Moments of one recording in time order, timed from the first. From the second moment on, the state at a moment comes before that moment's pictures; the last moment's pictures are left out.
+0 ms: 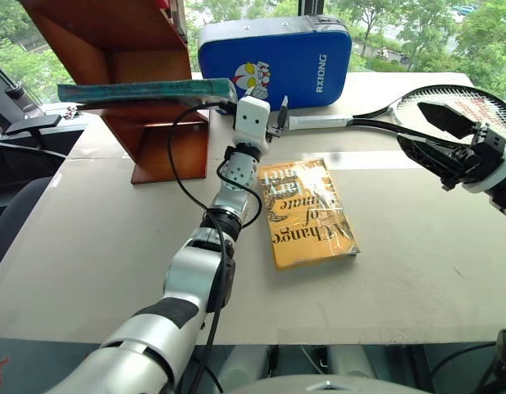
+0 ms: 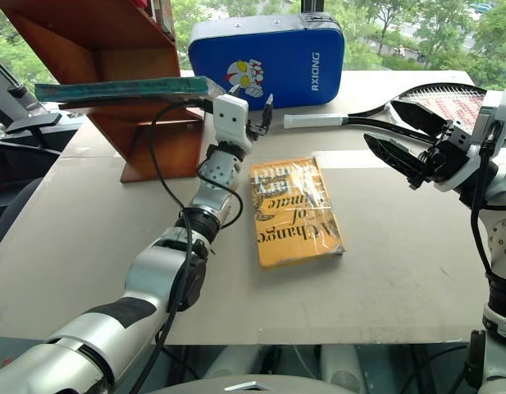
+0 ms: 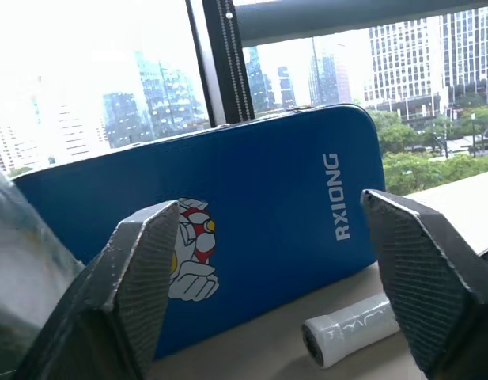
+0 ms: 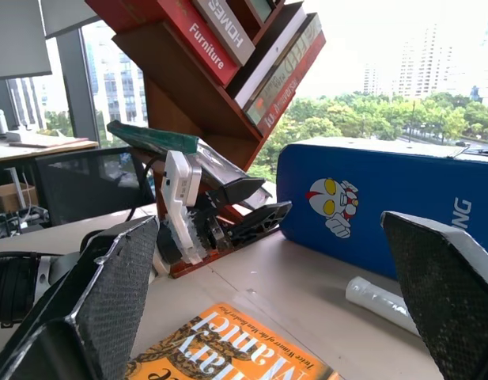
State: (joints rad) left arm -1.02 0.09 0.04 1.07 0.08 -0.65 -0.01; right arm -0.41 -0.67 -0.38 -0.22 0.87 0.50 0.89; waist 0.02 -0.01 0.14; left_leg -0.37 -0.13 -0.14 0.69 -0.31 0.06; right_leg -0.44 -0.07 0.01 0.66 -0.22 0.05
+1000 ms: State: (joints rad) left arm -0.94 0.10 0.03 0.93 0.24 -0.55 0.44; right arm -0.43 -0.68 -0.37 -0.22 0.96 0.56 0.93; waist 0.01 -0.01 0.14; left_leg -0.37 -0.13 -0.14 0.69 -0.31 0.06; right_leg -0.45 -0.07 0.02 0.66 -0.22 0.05
